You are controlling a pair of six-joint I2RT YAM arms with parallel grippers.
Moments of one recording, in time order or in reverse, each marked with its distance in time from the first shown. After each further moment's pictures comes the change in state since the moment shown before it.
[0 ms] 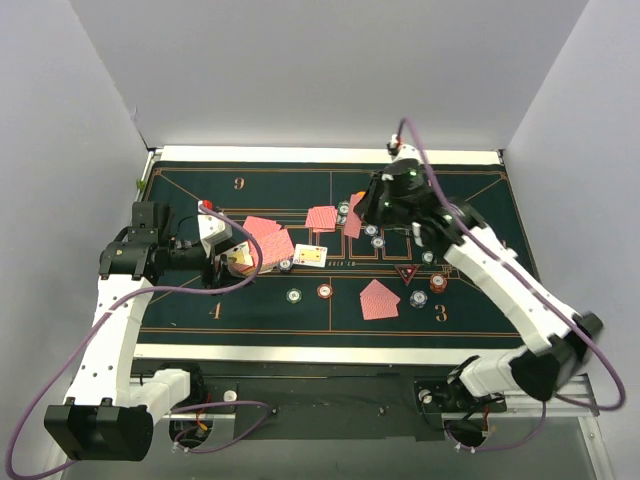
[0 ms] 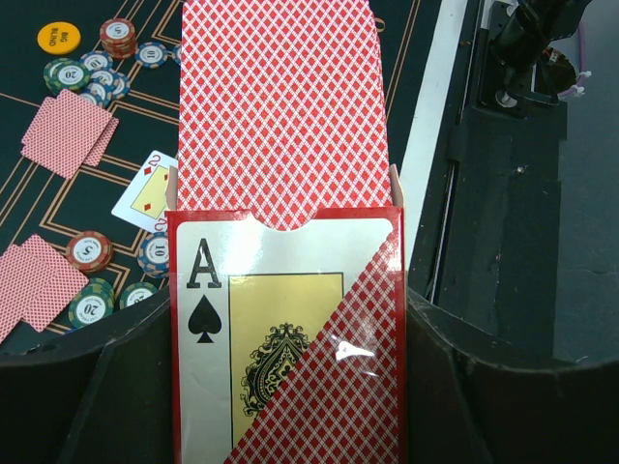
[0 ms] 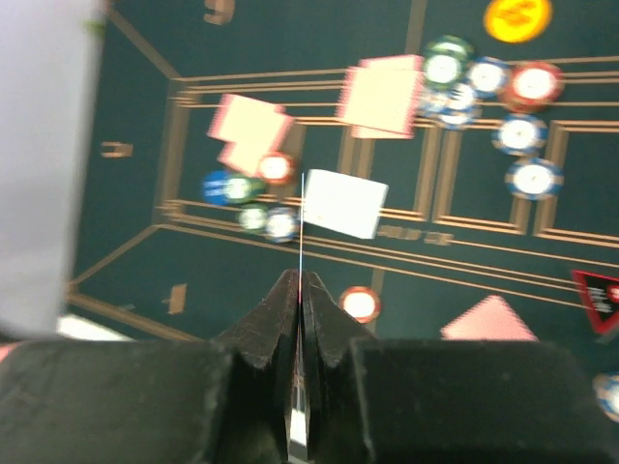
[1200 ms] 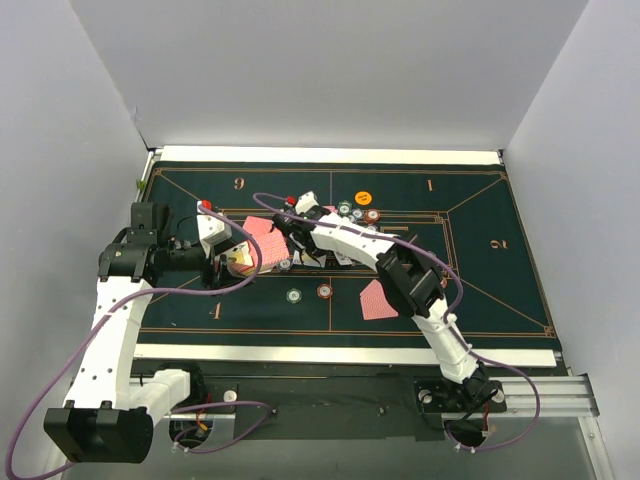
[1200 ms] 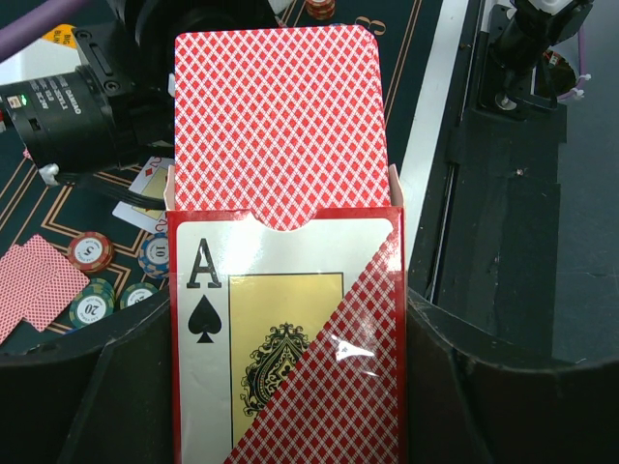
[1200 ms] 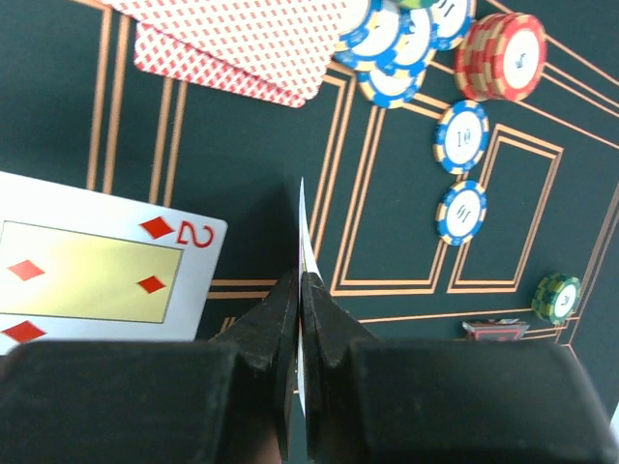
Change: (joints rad) left arm 0.000 -0.011 0.000 0.006 0.000 -0.019; right arm 0.221 0.970 0.449 -0.282 0.635 -0.280
